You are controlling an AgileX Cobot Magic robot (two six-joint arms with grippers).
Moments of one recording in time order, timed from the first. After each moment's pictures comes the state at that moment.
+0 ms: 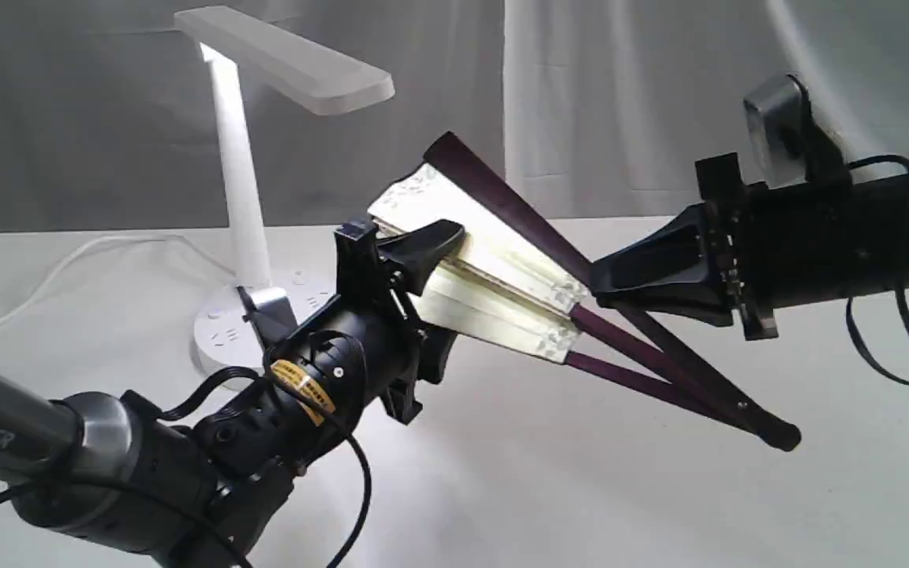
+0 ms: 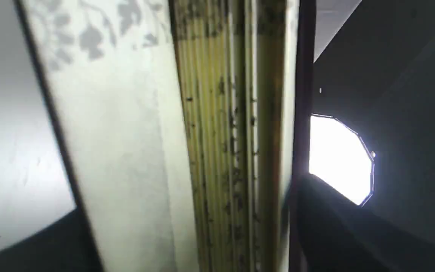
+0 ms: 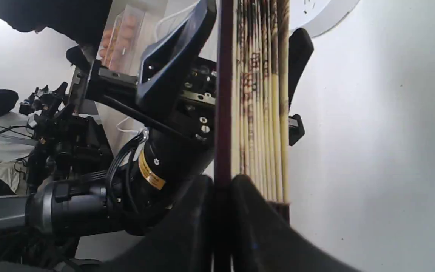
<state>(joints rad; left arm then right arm) -0.60 2.12 -0.87 0.08 -1.21 -1.71 -0.02 1.74 -1.07 1.36 1.21 -0.93</state>
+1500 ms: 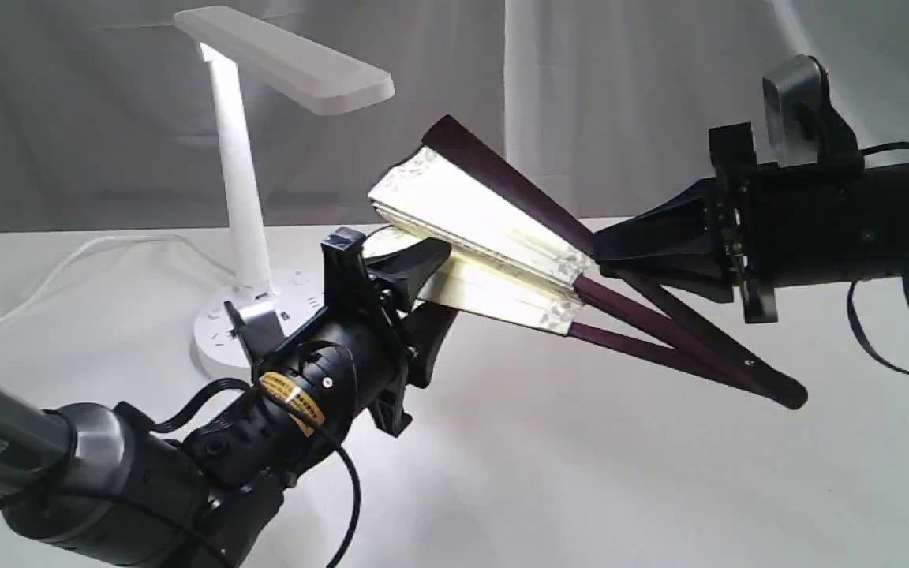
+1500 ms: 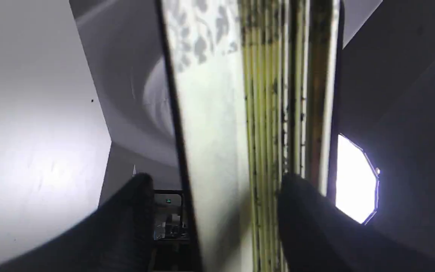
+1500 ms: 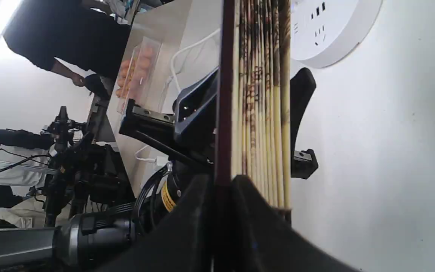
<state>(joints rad) -0.59 2.12 -0.84 0.04 -1.22 -1.72 -0.03 1.74 -1.07 1.43 1.21 -0.93</state>
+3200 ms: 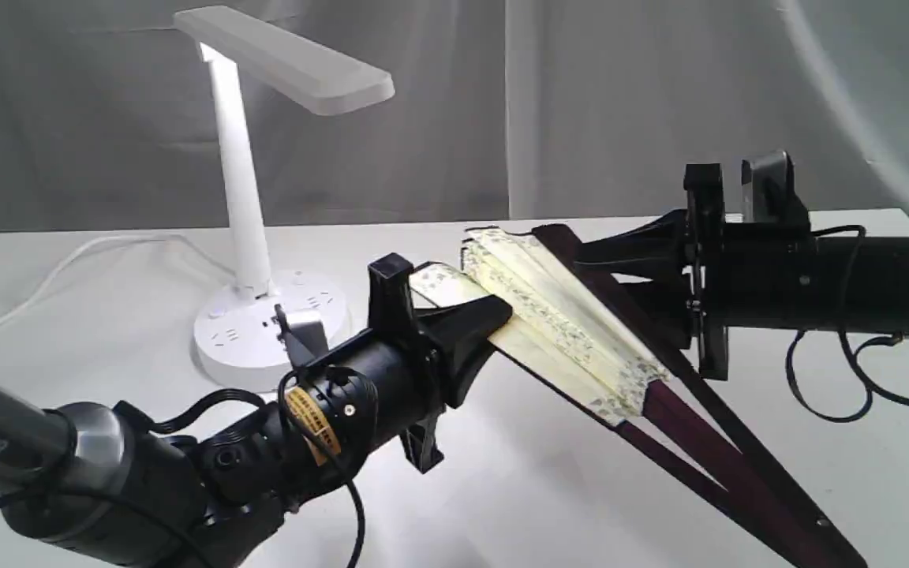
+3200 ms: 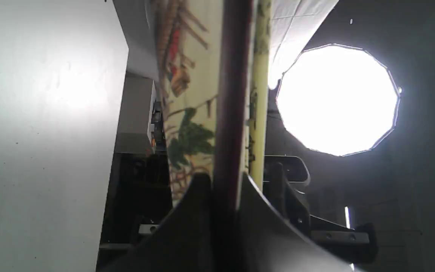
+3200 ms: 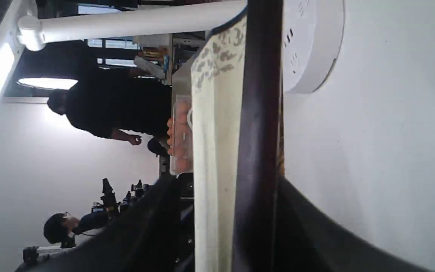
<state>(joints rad) -0.59 2.12 -0.84 0.30 -1.21 -1.80 -0.03 1.98 -1.07 1.65 1.21 -0.91</state>
